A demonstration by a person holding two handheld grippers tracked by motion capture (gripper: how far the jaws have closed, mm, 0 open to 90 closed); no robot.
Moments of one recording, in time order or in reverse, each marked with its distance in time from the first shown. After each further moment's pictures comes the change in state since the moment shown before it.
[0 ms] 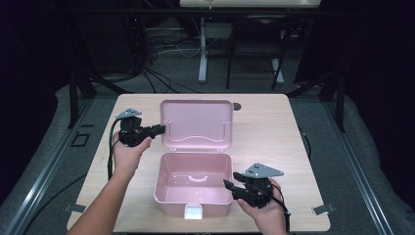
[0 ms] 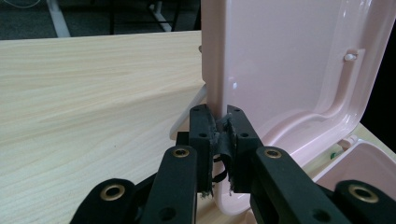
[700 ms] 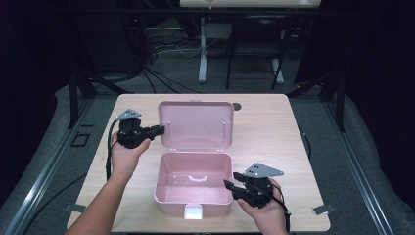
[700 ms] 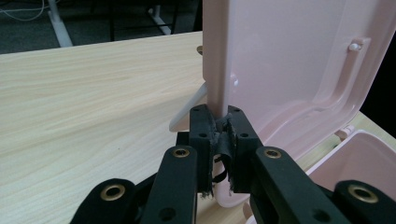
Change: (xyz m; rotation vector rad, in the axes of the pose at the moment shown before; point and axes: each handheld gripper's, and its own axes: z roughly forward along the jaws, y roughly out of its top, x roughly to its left) left arm -0.005 0.000 -0.007 -0.004 0.003 0.059; right arm 0.000 0.000 -0.001 0.004 0.001 -0.003
